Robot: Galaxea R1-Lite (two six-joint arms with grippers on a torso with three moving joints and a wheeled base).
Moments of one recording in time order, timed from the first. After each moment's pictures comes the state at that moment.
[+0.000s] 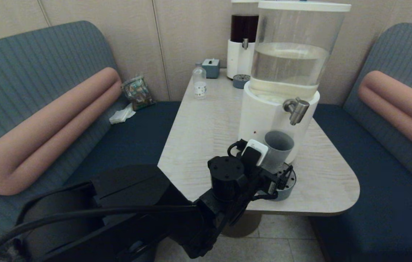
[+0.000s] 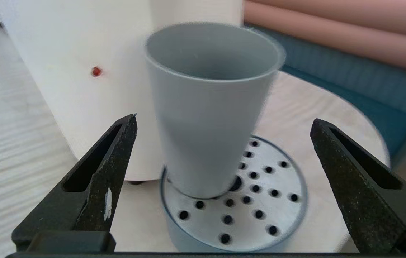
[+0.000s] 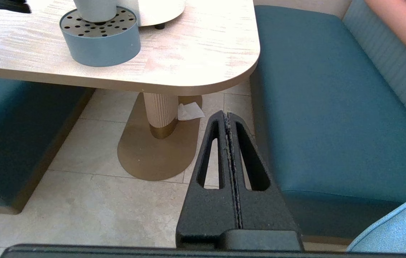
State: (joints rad) left arm -0.85 2.36 -1.19 -1.29 0.10 0.12; right arm 0.00 0.00 0.00 0.00 -0.02 -0.02
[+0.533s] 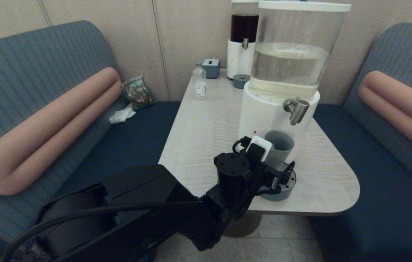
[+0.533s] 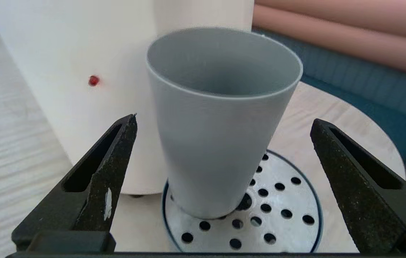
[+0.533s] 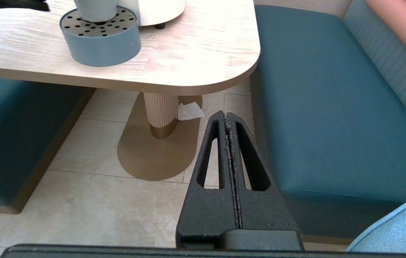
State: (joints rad) left arm -0.85 2.40 -1.30 -1.24 0.11 0.12; right arm 0.00 0.00 0.00 0.00 -0.02 -0.02
